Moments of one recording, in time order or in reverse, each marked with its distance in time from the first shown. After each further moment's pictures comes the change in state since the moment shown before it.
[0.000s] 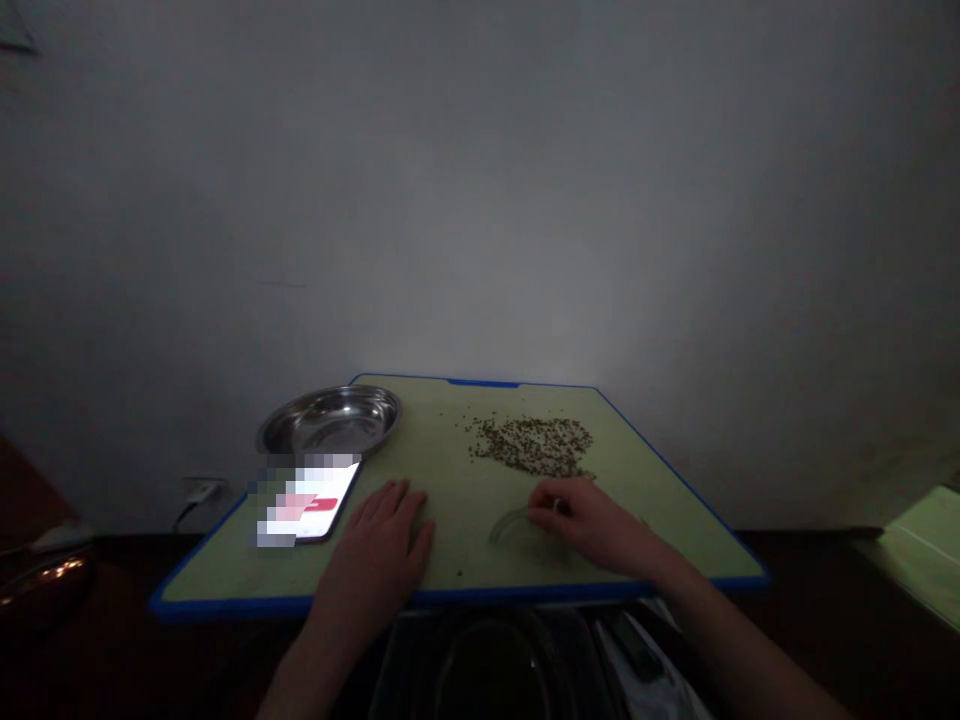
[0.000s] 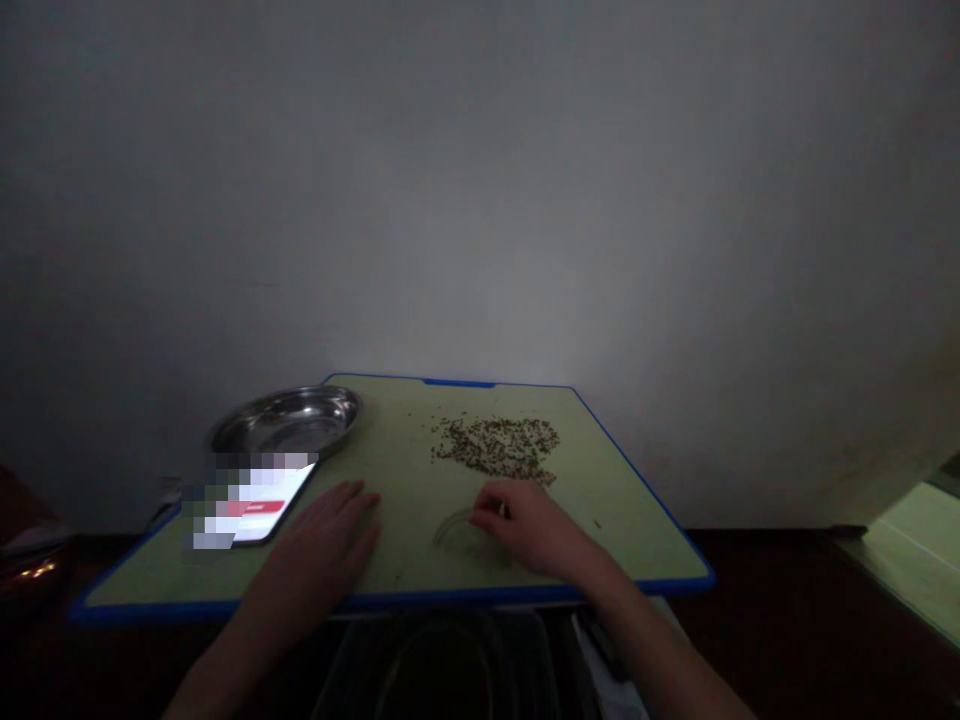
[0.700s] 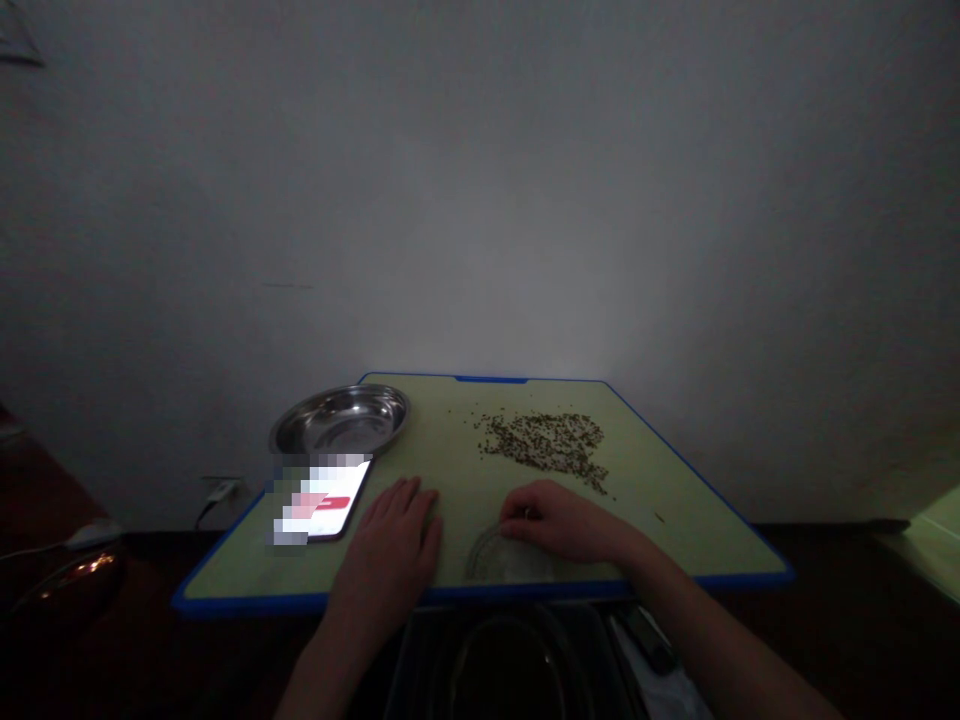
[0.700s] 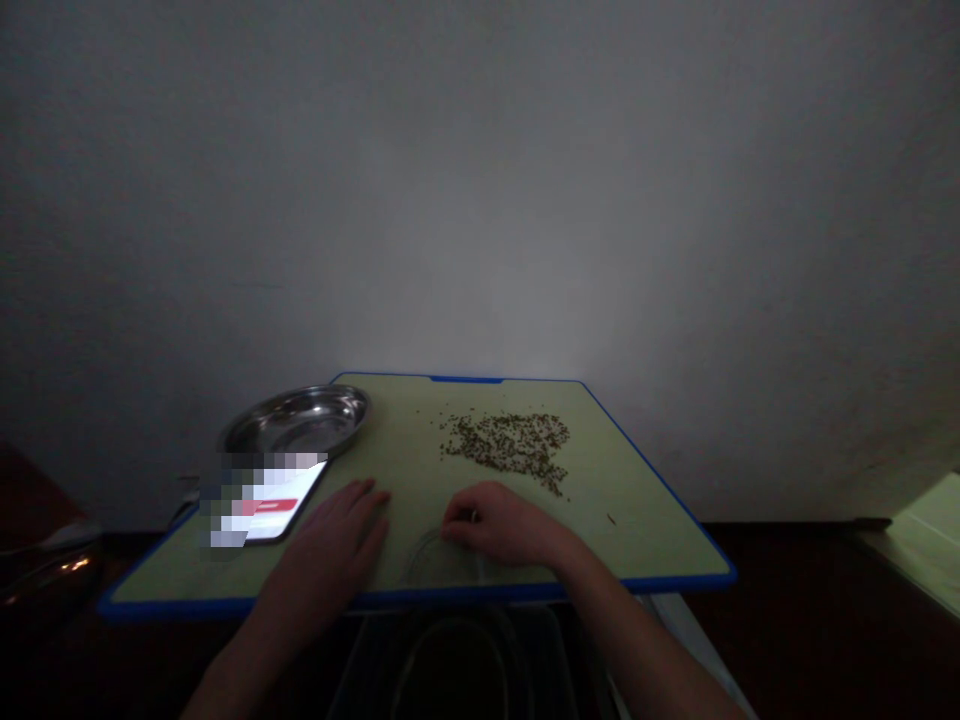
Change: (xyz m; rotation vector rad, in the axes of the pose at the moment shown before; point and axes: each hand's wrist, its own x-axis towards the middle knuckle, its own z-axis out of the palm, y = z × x) left_hand -0.002 0.000 0.000 -0.008 0.037 0.012; right_hand 0.024 -0.016 0.029 0.122 -0.218 -0.122
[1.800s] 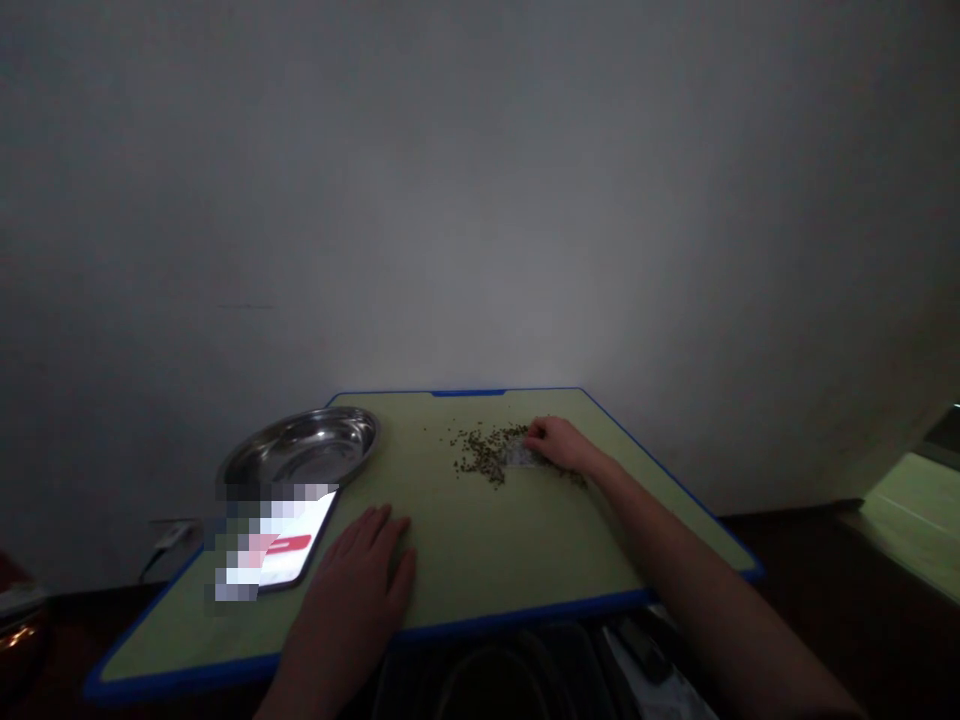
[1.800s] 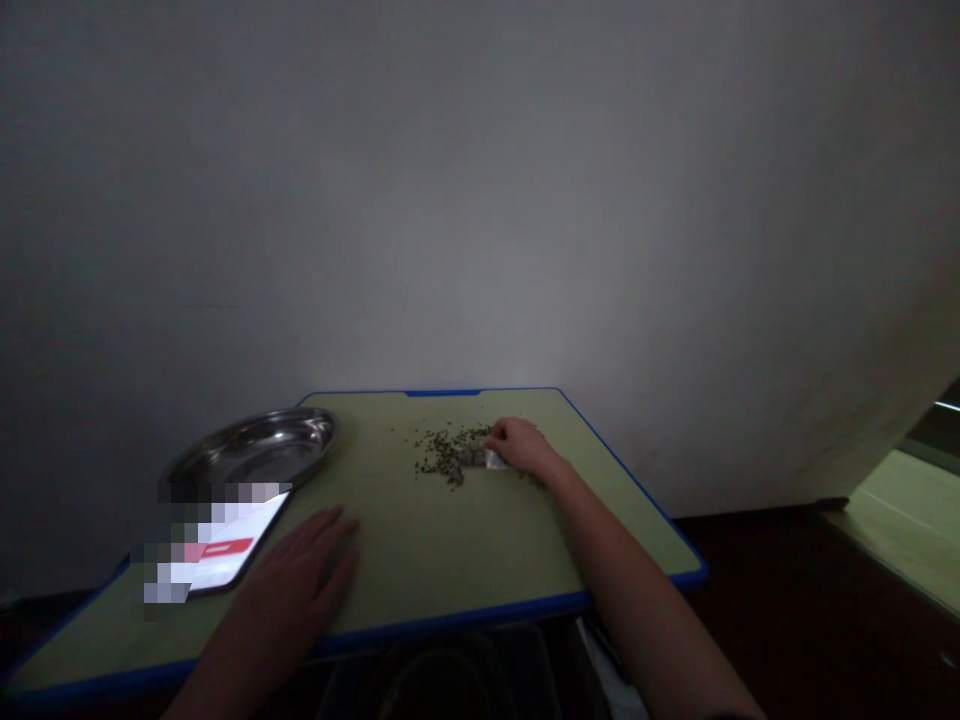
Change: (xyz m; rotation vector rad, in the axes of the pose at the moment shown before) left_hand 0.004 -0.008 0.001 0.016 0.004 -0.008; right_hand 0.053 0.100 -0.078 -0.336 0.423 0.297
